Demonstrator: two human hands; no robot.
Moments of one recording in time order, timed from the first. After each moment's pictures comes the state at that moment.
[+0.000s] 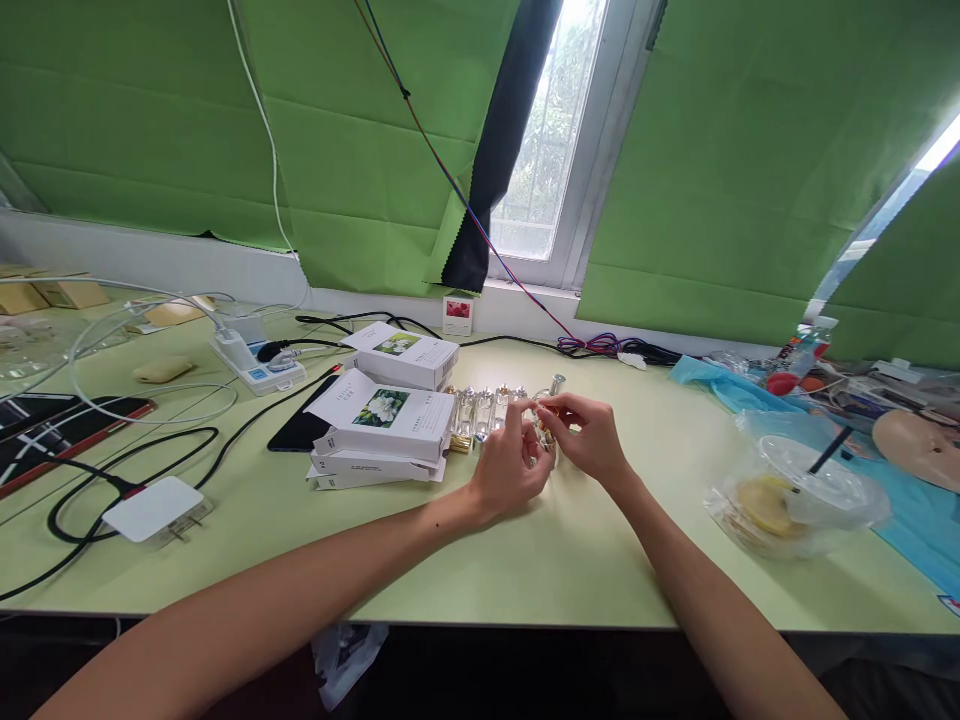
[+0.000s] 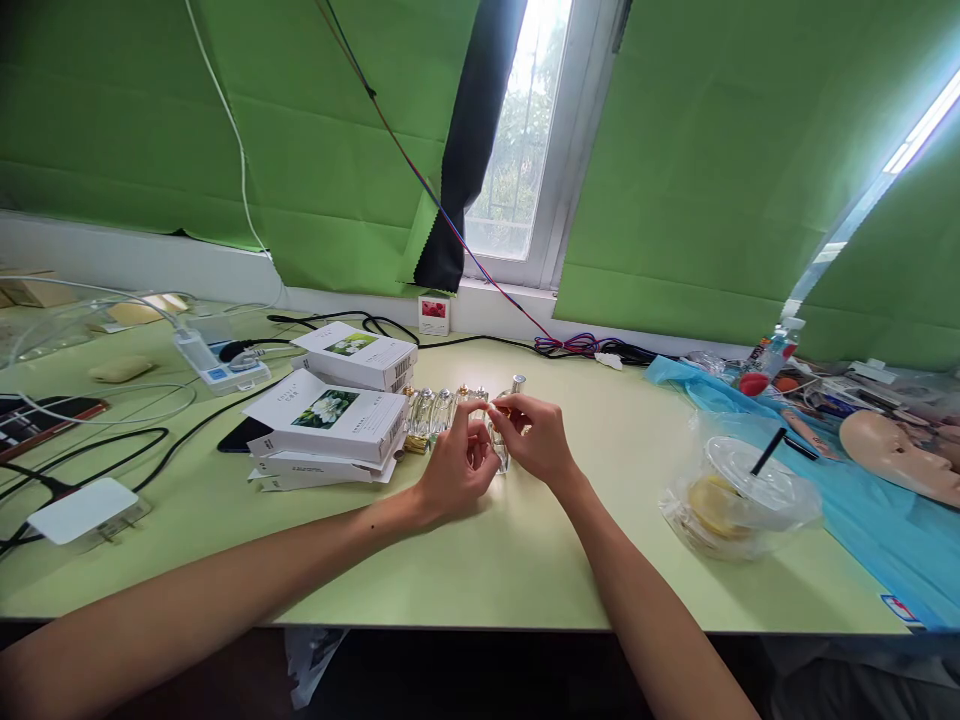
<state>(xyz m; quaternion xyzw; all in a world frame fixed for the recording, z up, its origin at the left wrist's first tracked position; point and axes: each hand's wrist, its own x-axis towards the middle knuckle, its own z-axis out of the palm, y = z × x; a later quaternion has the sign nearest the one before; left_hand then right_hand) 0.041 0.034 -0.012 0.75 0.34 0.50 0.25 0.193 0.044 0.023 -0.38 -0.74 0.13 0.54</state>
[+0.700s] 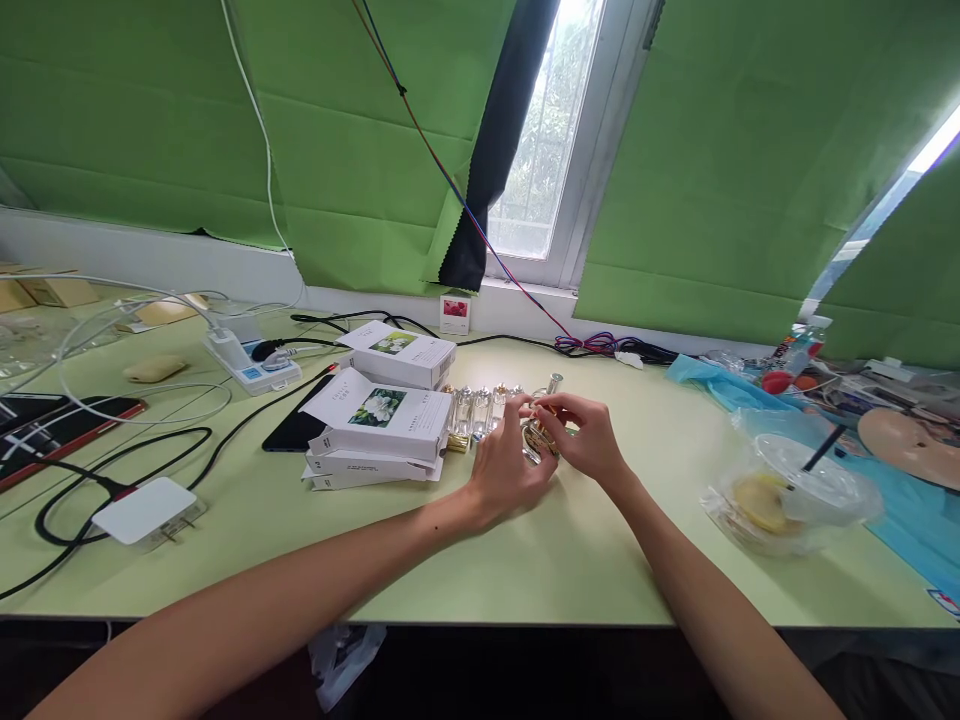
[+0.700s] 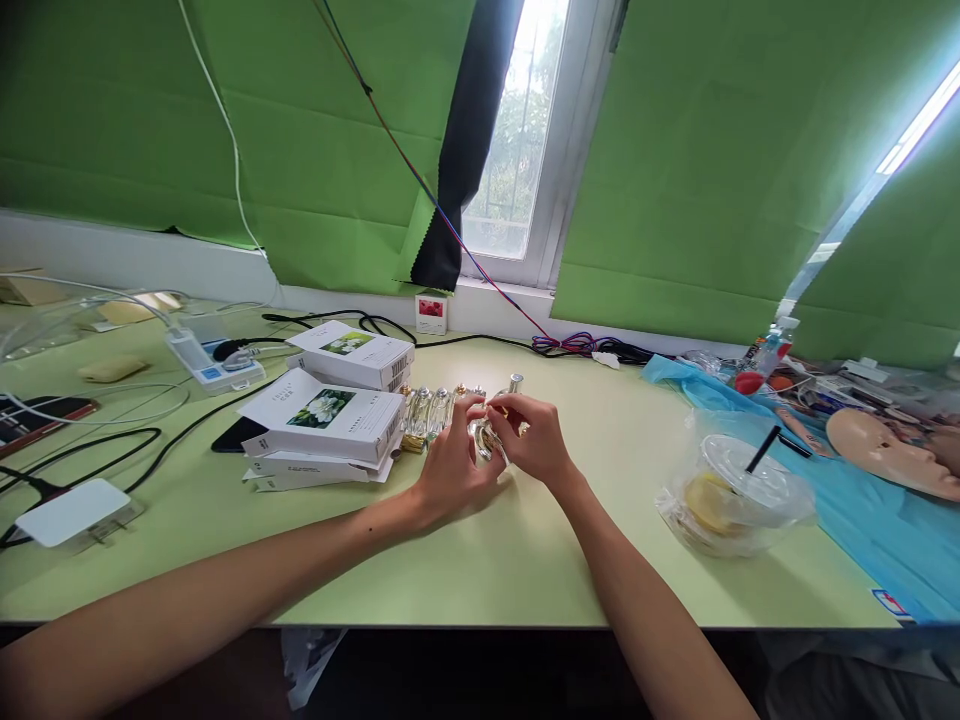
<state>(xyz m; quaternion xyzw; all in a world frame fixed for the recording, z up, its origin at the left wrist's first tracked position) 0.043 0.027 -0.004 0.75 0.45 0.44 0.19 0.193 0.044 0.023 -0.38 -0.75 0.13 0.53</state>
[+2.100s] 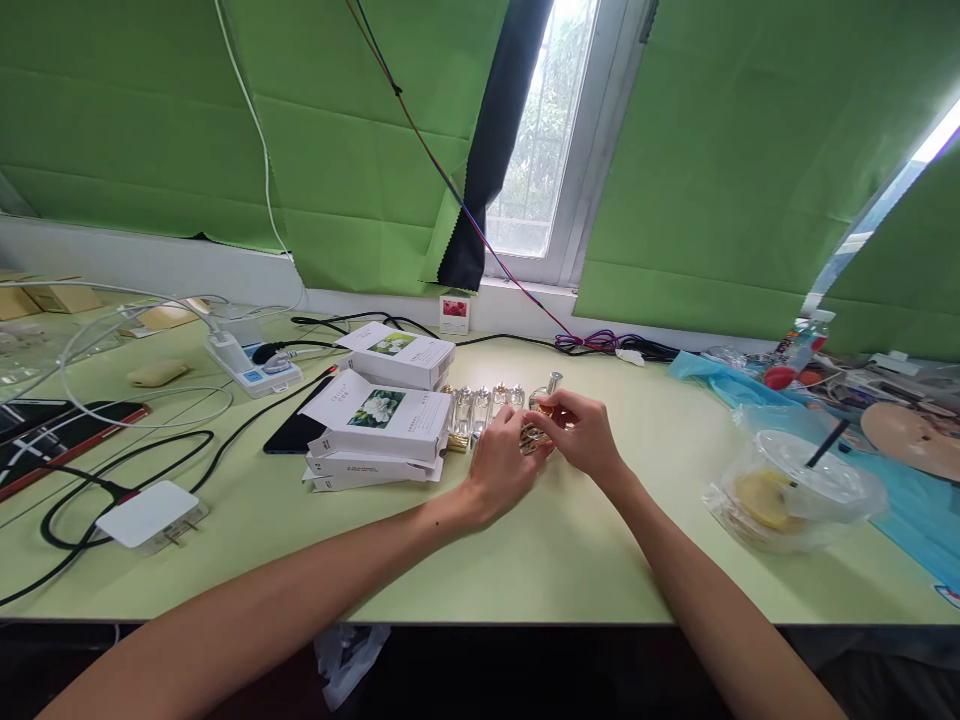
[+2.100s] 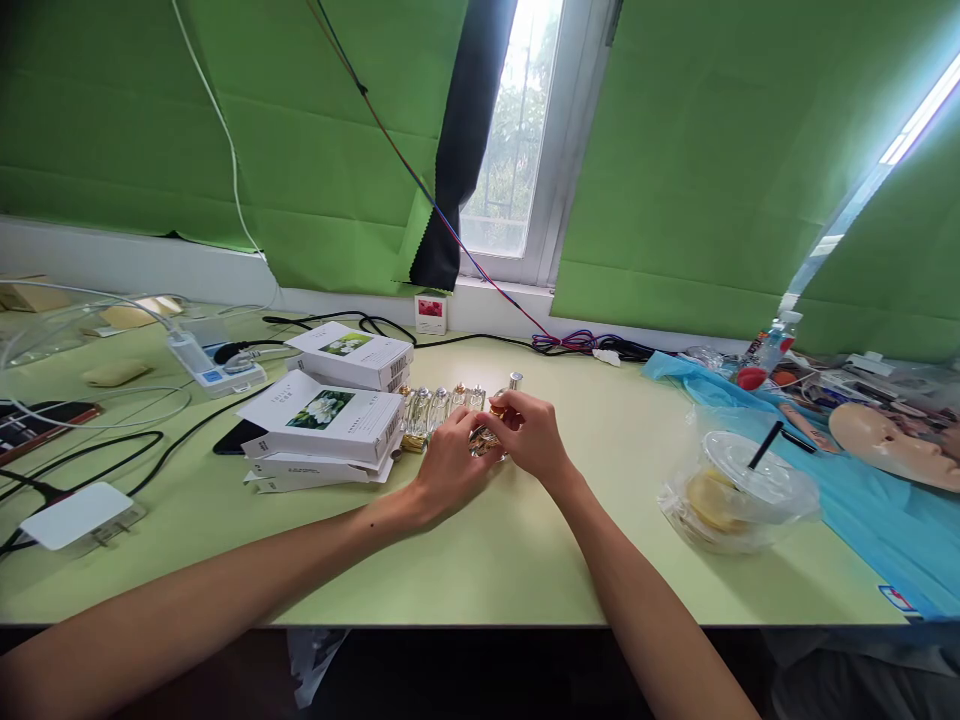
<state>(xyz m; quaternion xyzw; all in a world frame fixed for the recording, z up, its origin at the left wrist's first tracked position) 0.044 0.038 -0.009 0.76 0.47 0.43 0.13 0.190 0.048 0.020 -0.42 -0.73 0.12 0.53</state>
